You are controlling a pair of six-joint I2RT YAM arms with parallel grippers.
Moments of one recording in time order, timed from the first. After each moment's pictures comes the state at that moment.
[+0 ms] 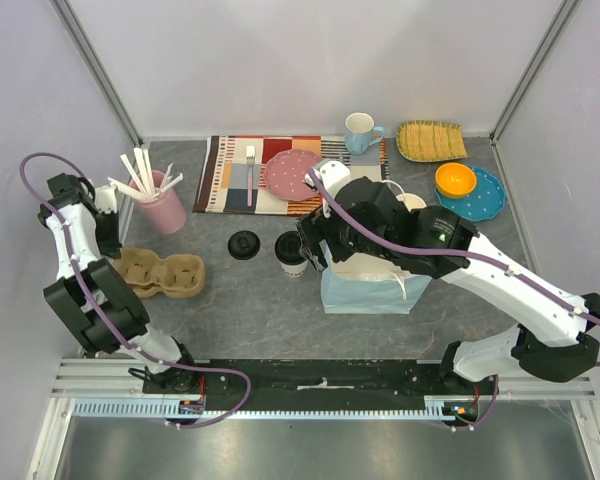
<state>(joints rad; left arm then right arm) 0.58 1.58 1.32 -0.97 0.06 0.45 1.08 1.36 1.71 -0.96 0.23 0.29</state>
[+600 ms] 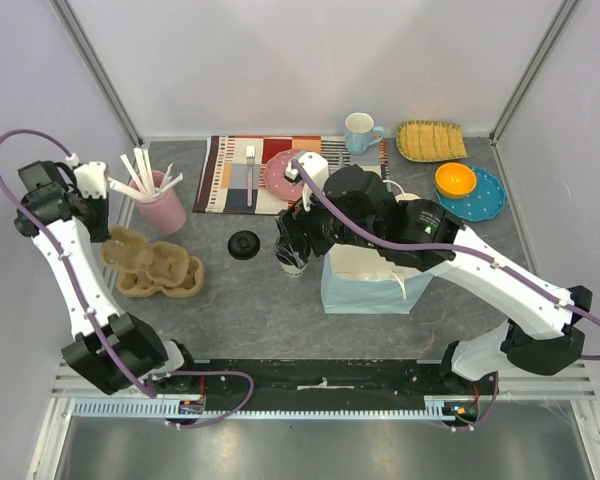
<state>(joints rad) 0.58 1.33 1.45 -1.13 0.17 0.54 1.08 1.44 1.78 -0.84 0.07 0.23</state>
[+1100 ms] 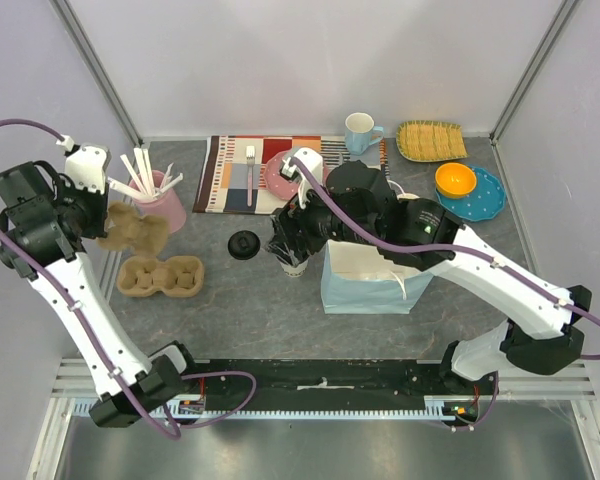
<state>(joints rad) 0.58 1.14 1.65 -1.22 0.36 0.65 1.08 1.44 1.79 -0.75 -0.02 0.20</state>
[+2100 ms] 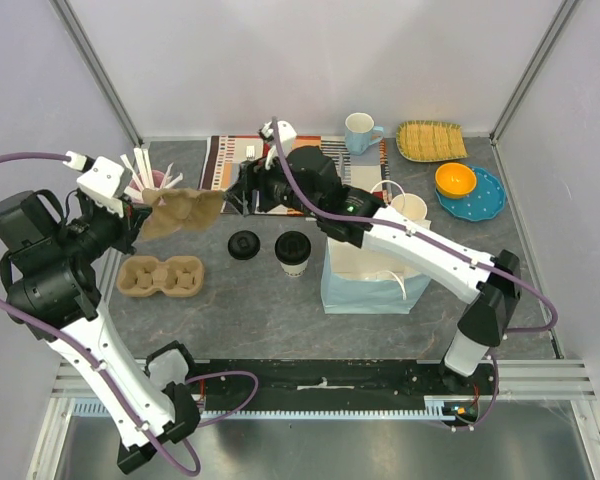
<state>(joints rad) 0.57 0.96 1.73 -1.29 0.88 0.63 0.98 1.73 1.73 -0.16 -0.05 0.38</state>
